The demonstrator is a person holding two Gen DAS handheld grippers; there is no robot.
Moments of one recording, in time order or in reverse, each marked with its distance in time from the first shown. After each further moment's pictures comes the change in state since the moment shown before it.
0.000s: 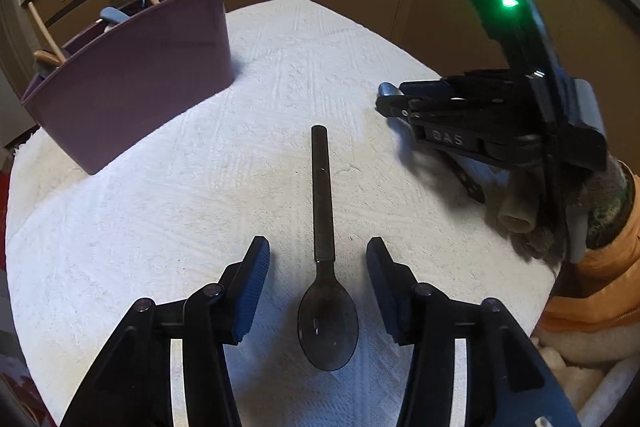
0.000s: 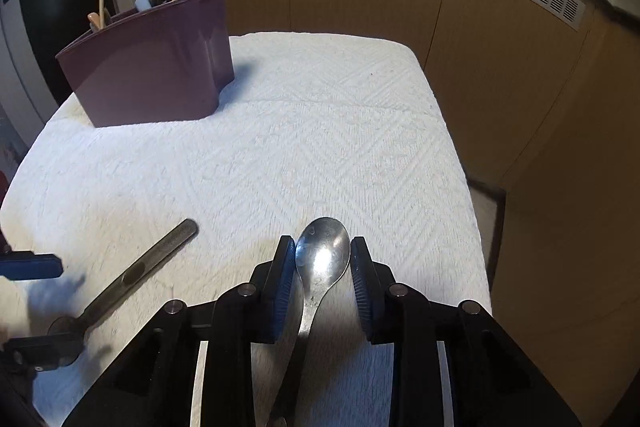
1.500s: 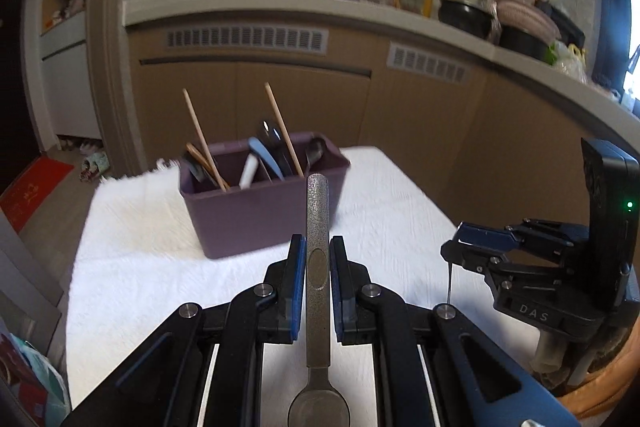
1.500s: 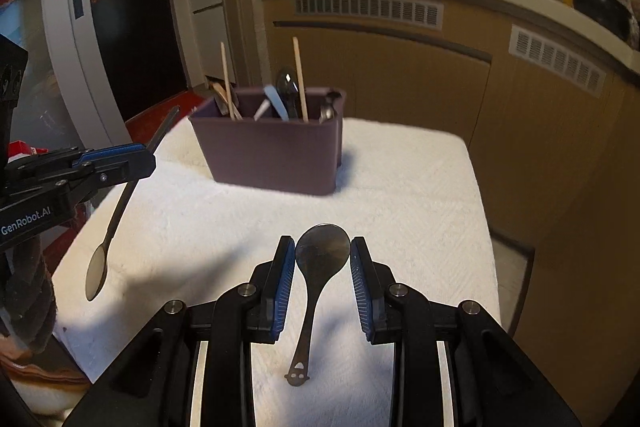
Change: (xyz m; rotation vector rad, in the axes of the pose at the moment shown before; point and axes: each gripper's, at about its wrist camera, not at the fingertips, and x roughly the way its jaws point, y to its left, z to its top) left arm -0.118 0.067 0.022 -0.246 -0.473 0.122; right arm -0.114 0.055 0.025 -0.091 -0.211 0.171
